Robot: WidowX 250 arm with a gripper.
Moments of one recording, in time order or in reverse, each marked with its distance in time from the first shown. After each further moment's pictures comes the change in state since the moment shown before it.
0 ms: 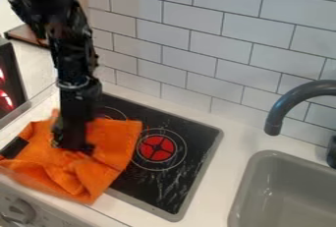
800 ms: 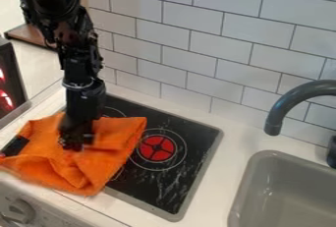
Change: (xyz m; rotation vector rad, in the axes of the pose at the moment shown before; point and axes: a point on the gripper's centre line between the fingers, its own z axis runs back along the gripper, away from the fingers) arm 0.001 0.016 -0.006 -0.002 -0.015 0.021
